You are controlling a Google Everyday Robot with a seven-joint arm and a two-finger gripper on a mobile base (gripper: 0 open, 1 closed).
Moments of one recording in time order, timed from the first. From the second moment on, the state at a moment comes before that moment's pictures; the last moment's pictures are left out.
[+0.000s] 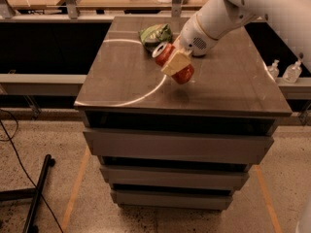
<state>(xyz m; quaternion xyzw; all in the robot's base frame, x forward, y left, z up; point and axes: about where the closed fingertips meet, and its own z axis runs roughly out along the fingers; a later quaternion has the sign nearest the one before) 0.639 -0.047 0.902 -0.60 0.73 0.14 0.29</state>
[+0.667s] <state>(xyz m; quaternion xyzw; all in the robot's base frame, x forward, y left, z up) 0.622 -0.054 0.865 -0.62 0.75 0.10 0.20</state>
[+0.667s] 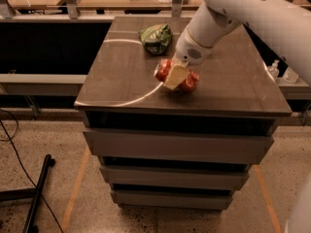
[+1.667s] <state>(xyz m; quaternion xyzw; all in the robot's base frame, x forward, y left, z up) 0.623 -0.048 0.852 -0.62 0.75 0.09 0.19</state>
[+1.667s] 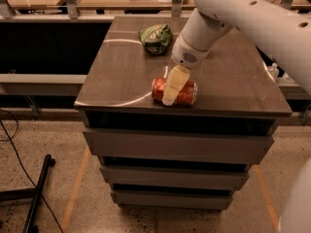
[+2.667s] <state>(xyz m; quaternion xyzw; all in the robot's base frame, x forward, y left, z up) 0.614 -0.079 0.853 -0.60 0.77 0.09 0.22</state>
